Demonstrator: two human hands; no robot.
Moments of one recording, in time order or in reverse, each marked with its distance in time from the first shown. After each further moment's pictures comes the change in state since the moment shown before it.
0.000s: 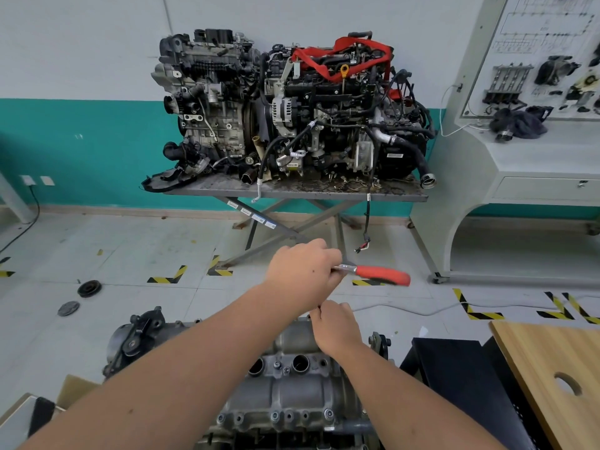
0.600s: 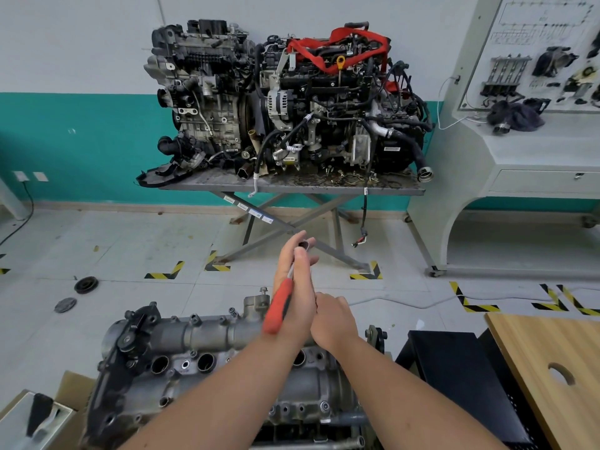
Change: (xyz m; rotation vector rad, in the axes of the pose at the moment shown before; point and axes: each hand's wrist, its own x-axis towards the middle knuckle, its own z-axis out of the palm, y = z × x) left_hand -0.030 0.033 0.047 -1.486 0.557 -0.451; right_hand 0.002 0.002 0.000 0.030 -0.020 0.003
